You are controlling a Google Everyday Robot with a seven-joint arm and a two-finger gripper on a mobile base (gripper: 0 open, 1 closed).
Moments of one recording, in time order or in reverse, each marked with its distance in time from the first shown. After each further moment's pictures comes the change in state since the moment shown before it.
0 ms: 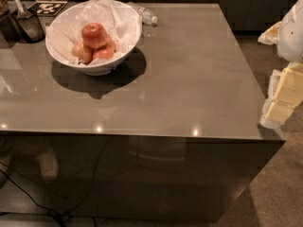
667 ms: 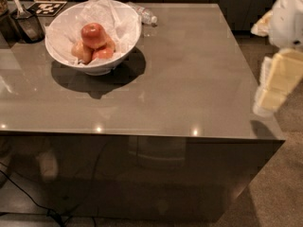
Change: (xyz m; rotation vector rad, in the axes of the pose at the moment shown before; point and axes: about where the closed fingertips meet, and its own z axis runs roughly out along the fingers) arm -0.019 -0.011 -0.006 -0.013 0.011 -0.016
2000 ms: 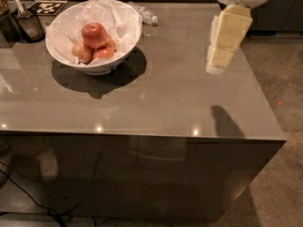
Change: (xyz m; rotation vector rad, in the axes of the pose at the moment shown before) arm -0.094 -0.050 -0.018 0.093 -0.043 -0.116
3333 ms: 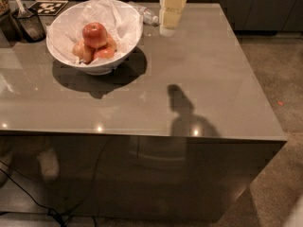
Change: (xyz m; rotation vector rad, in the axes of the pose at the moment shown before) arm -0.099 -0.078 0.013 0.060 -0.066 -0.151
